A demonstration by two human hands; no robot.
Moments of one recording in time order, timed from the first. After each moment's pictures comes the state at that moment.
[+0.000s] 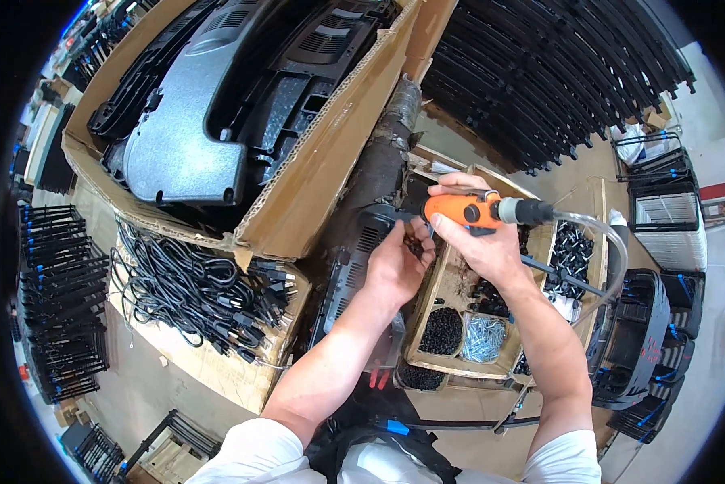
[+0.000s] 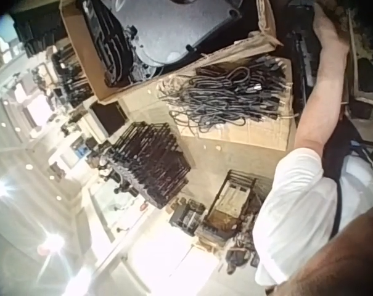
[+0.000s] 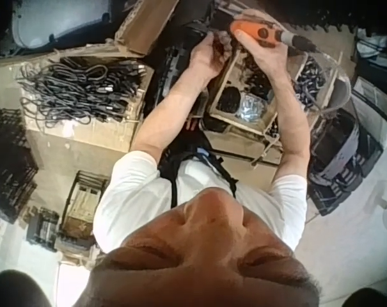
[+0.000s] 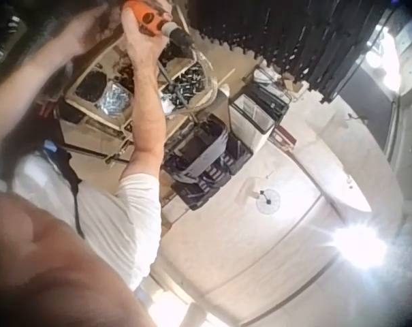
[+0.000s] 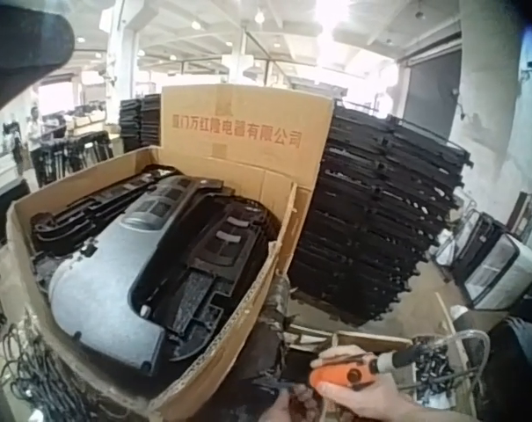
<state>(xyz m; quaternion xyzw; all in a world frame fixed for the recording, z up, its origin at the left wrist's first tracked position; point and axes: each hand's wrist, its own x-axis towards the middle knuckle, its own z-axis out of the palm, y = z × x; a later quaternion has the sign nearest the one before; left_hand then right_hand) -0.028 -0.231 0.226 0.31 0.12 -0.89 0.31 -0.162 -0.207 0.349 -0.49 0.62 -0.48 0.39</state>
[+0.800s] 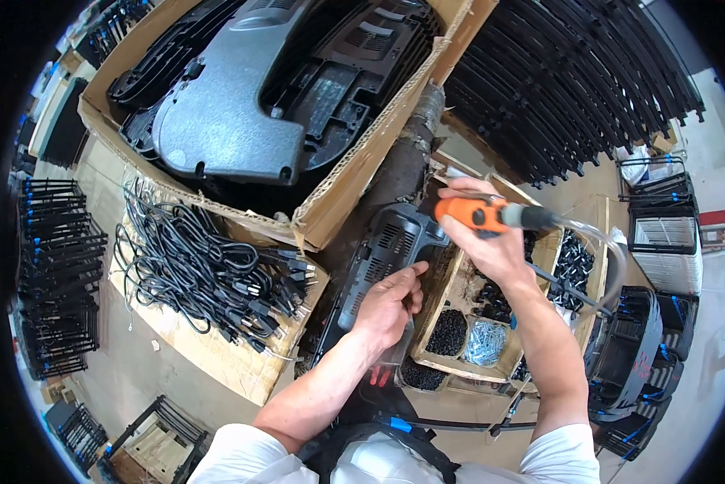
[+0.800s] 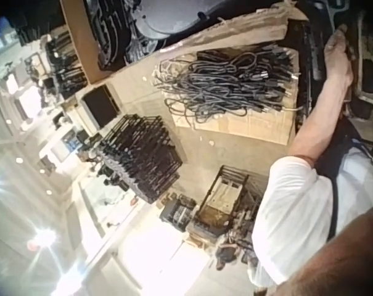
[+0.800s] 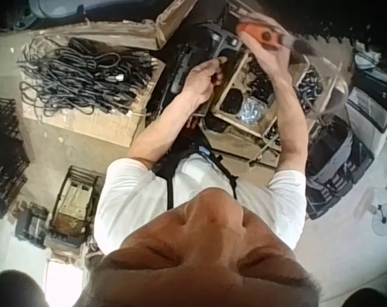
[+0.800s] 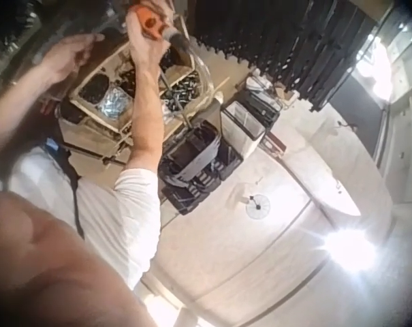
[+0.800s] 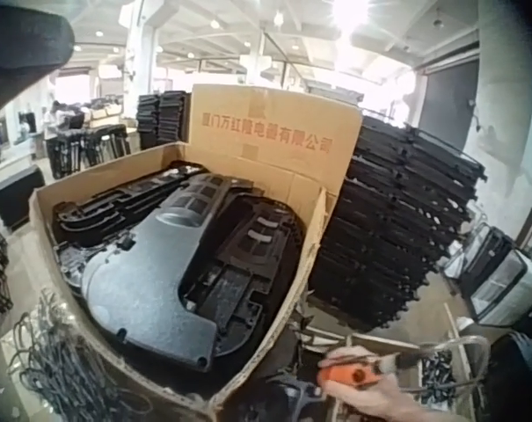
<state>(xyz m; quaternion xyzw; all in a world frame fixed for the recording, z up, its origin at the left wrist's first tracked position) 0.051 -0.169 0.222 0.30 -0.03 -0.91 0.30 -0.133 -0.224 0.355 -0.53 0.65 -0.42 0.35</state>
